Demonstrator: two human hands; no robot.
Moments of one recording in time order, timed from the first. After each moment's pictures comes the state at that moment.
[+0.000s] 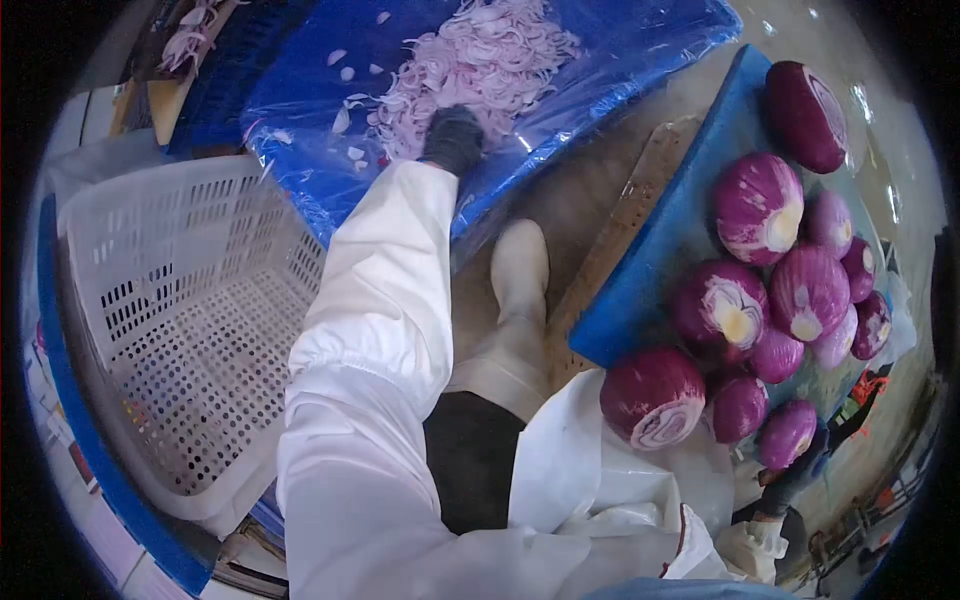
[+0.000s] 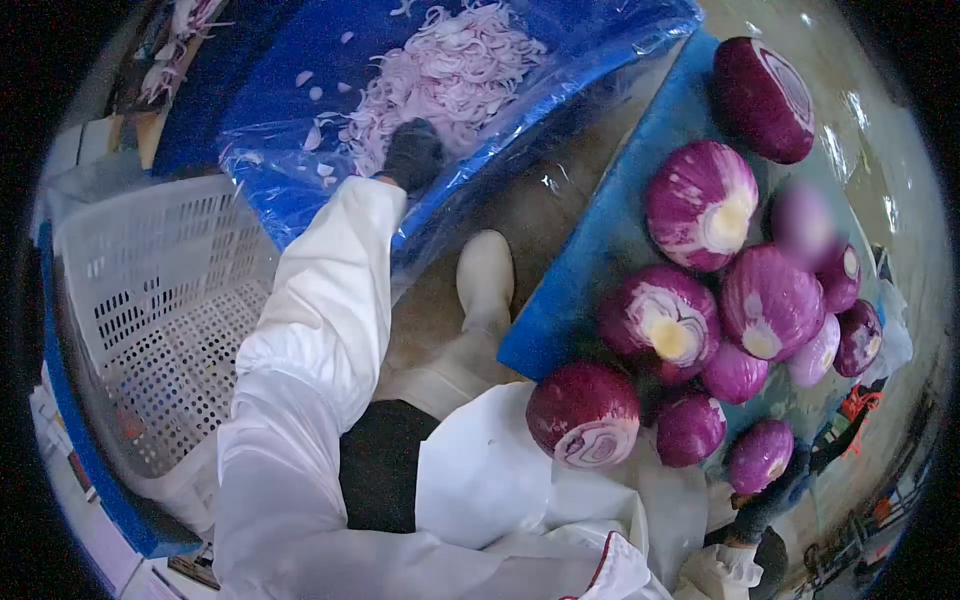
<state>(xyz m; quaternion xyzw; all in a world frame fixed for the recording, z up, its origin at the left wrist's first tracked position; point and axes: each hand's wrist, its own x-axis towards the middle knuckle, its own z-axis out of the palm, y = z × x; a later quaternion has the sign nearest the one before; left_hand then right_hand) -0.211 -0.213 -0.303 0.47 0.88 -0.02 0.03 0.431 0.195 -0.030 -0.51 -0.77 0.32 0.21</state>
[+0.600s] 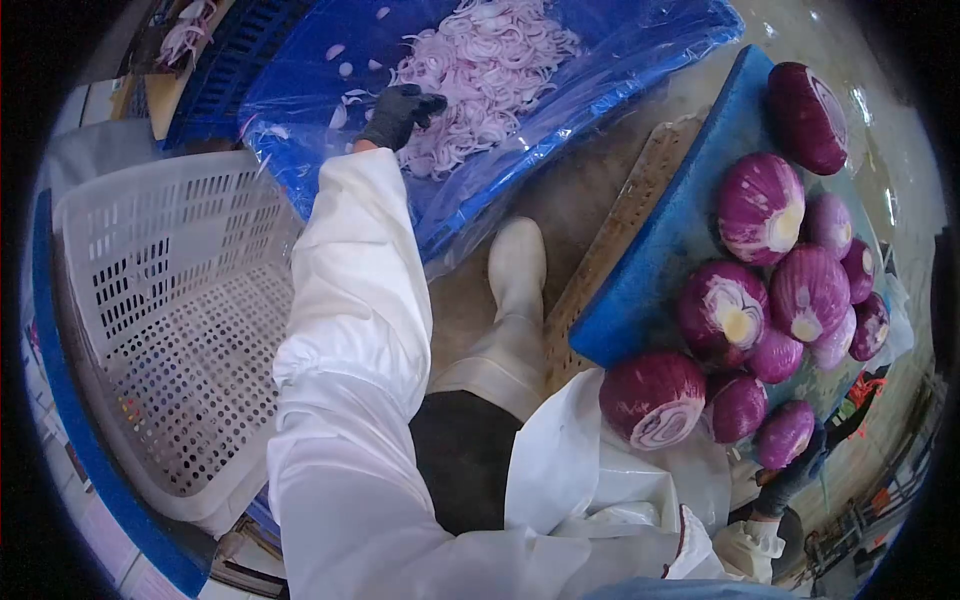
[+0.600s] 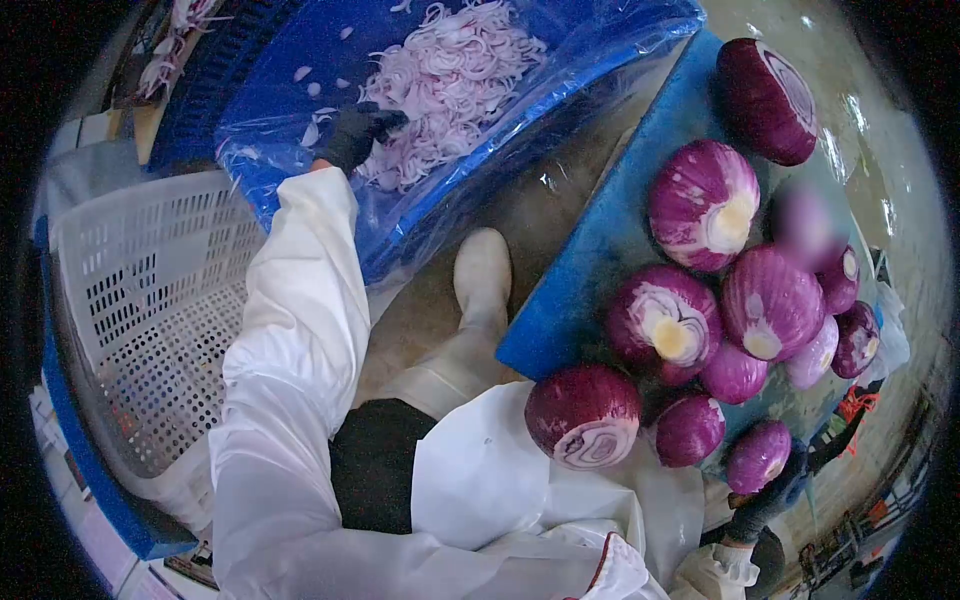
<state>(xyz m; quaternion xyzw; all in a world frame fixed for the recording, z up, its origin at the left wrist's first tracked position) -0.264 -0.268 -0.248 0.34 0.87 0.29 0.18 0.421 0.185 -0.024 -0.44 -0.86 0.21 0.17</state>
